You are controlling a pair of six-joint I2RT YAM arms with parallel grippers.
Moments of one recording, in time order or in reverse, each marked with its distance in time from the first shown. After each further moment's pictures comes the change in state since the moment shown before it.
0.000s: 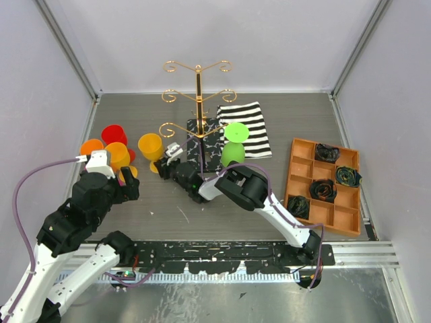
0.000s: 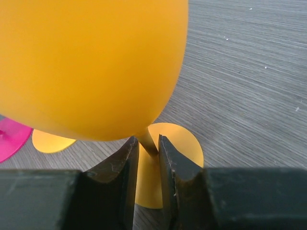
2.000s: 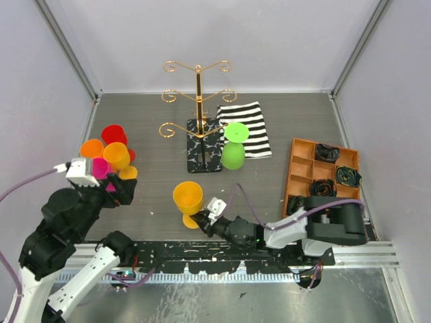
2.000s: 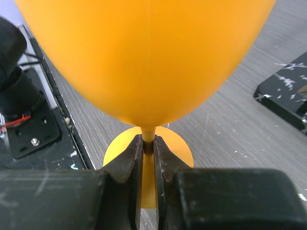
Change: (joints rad) left arm 0.018 -0.190 0.035 0.056 0.114 0.014; right arm 0.454 -0.917 -1.087 0.129 0.233 -0.184
